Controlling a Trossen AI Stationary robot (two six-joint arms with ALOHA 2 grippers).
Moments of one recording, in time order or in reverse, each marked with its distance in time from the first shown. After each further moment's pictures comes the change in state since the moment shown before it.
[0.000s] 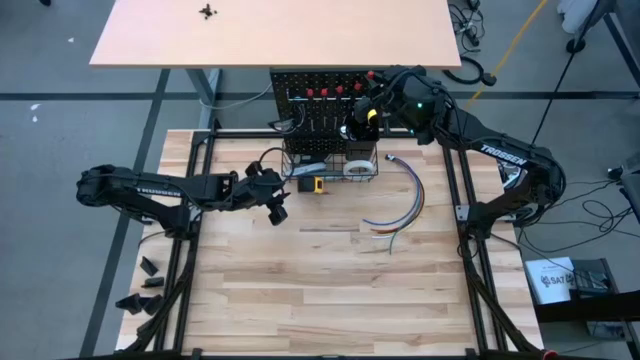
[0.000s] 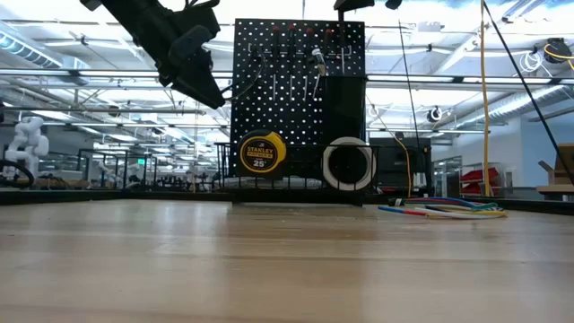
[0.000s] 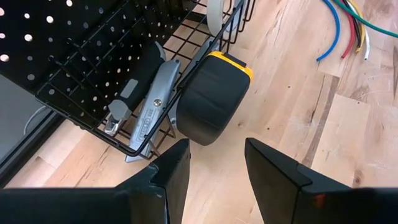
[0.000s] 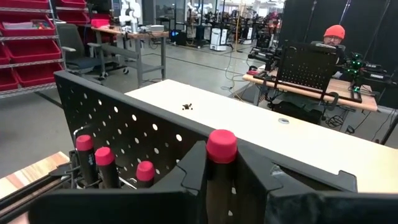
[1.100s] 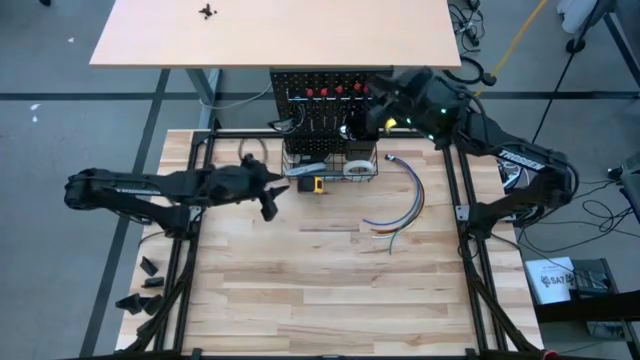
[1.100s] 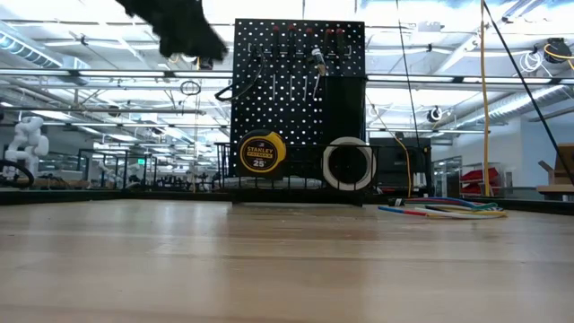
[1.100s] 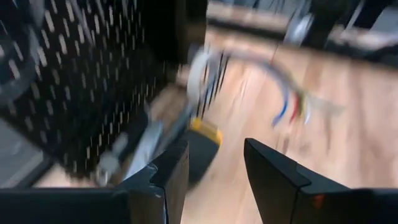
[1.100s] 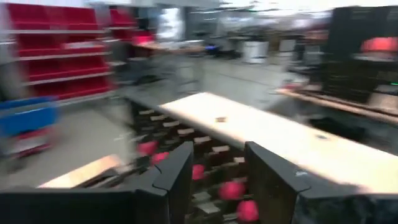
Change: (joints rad) left arm 0.000 -0.160 0.000 0.087 0.060 0.043; right arm 0.071 -0.089 0.000 -0.022 -0.095 -0.009
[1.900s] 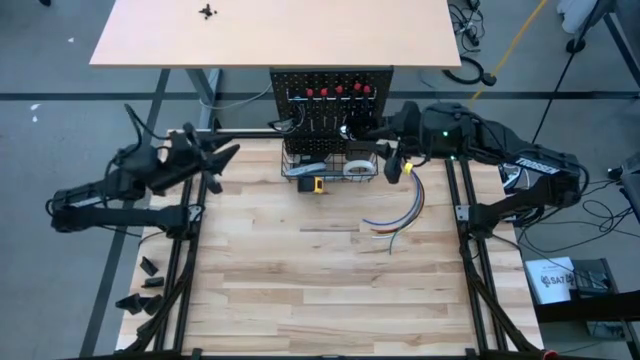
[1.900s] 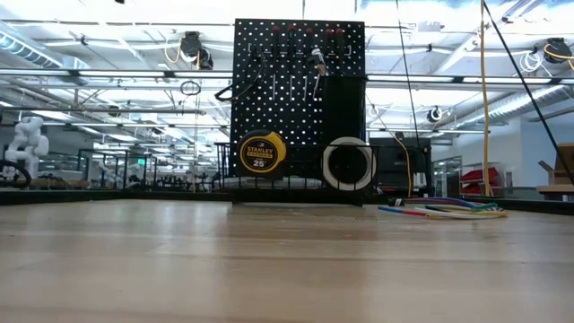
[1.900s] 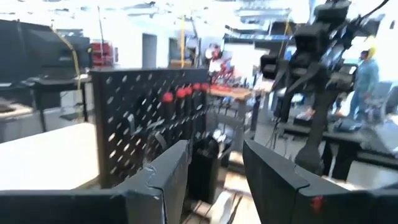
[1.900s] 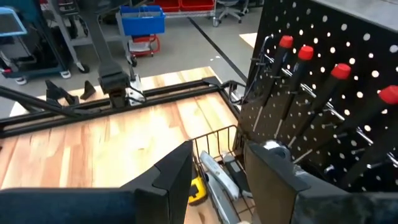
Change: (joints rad) left arm 0.125 -0.469 0.001 0.159 0.036 0.166; right arm 0.129 -0.073 0.000 -0.401 -0.357 0.033
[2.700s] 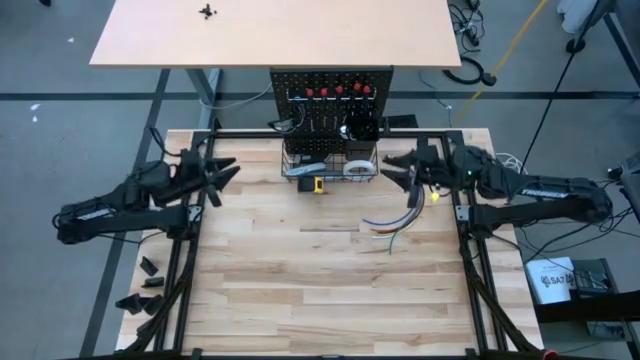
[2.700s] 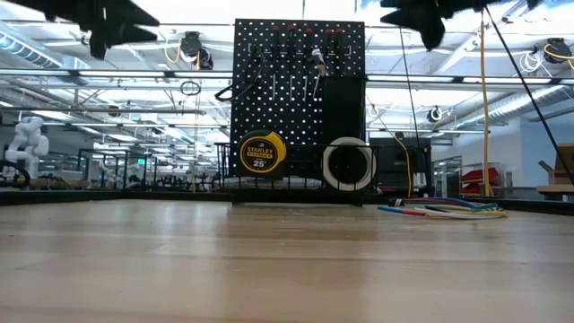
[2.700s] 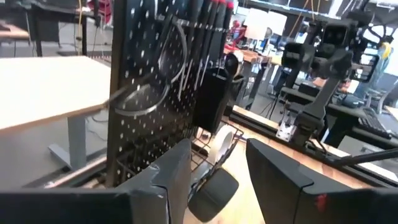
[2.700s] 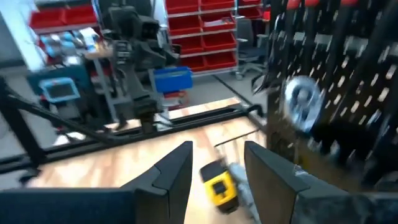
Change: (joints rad) left arm 0.048 -0.244 -0.270 -0.157 0.045 -0.228; right arm -0.005 -0.452 -0.835 0.682 -0.095 0.062
